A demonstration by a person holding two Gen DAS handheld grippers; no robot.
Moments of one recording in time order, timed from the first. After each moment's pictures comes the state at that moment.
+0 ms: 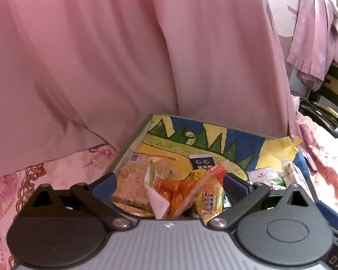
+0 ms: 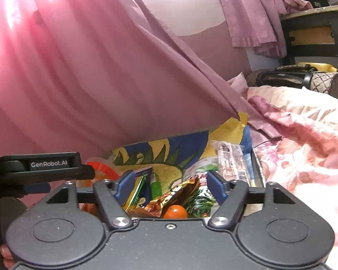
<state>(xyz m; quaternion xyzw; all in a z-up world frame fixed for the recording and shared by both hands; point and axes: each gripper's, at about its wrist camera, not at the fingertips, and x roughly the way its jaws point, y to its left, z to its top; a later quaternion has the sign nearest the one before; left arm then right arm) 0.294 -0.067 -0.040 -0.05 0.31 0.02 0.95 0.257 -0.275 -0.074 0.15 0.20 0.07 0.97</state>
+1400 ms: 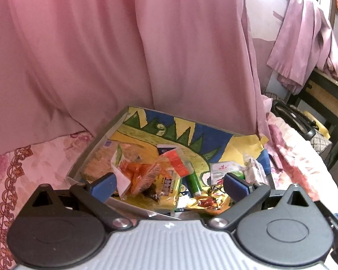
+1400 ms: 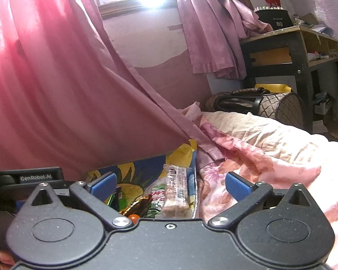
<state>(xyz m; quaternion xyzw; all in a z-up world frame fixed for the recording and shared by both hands) 0.259 -0.097 -0.019 -0.09 0.32 -0.02 0.94 0.195 -0.328 -0.038 0.16 0.16 -0.01 0.97</state>
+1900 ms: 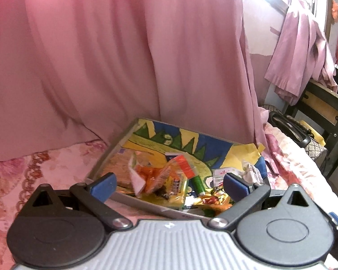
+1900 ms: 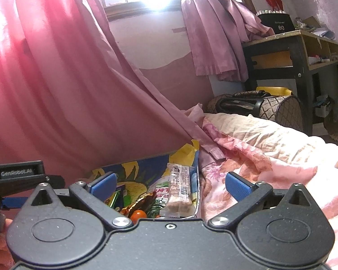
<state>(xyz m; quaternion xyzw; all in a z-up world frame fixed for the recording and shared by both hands) 0.215 -0.082 -0.002 -0.08 0.29 -0.01 0.95 0.179 -0.322 -0.031 0.15 0.16 0.00 0.98</state>
